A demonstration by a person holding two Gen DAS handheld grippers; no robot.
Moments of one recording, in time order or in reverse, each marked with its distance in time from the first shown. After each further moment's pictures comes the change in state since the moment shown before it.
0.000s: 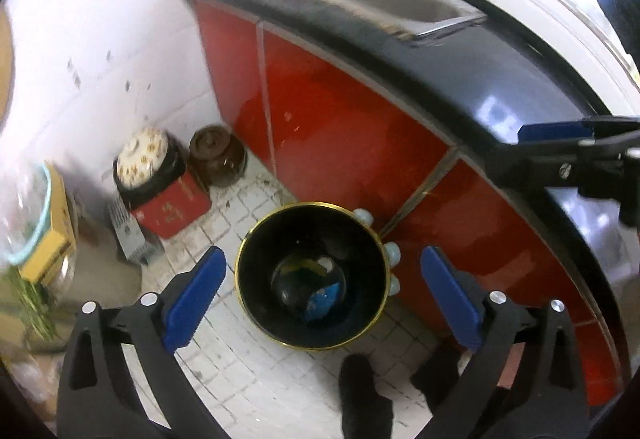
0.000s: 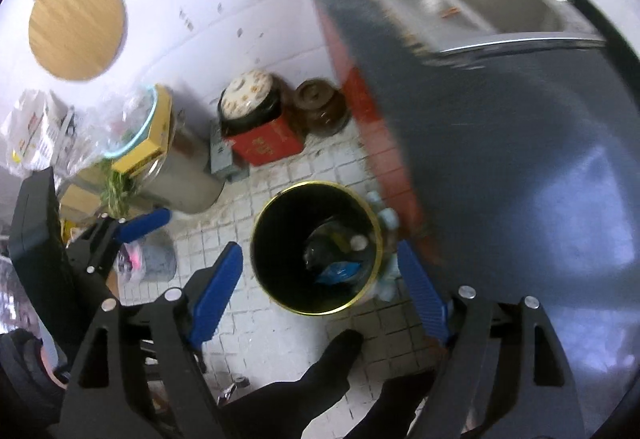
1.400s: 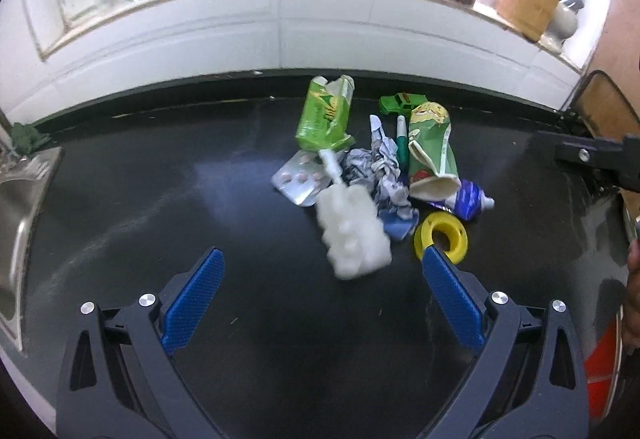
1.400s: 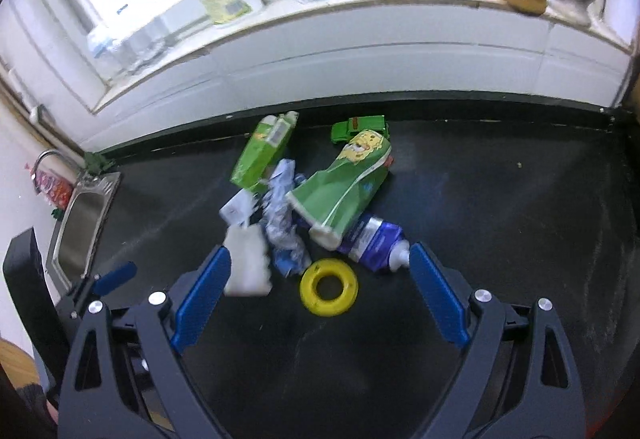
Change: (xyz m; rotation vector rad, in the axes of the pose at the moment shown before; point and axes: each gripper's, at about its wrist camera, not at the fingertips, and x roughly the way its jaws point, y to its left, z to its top) left arm -0.021 -0.545 0.073 0.730 0.012 -0.469; right arm -0.311 -0.414 -0.301 1.020 -0.413 -0.462
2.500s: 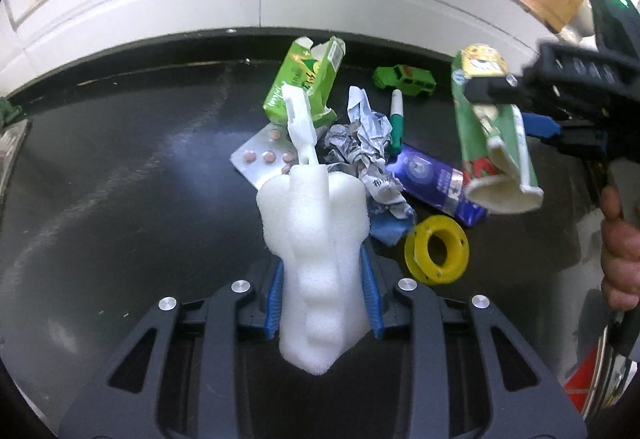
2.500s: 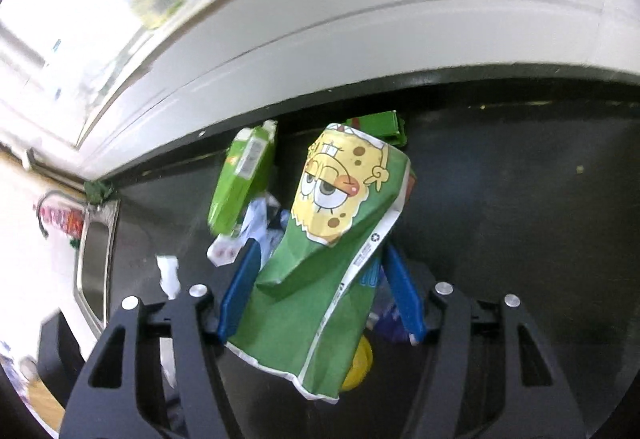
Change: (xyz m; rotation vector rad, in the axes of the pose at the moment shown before) left arm 0.033 -0.001 -0.002 -0.054 0.100 -0.049; right arm 0.056 -0.009 0.035 0.087 0.096 0.090
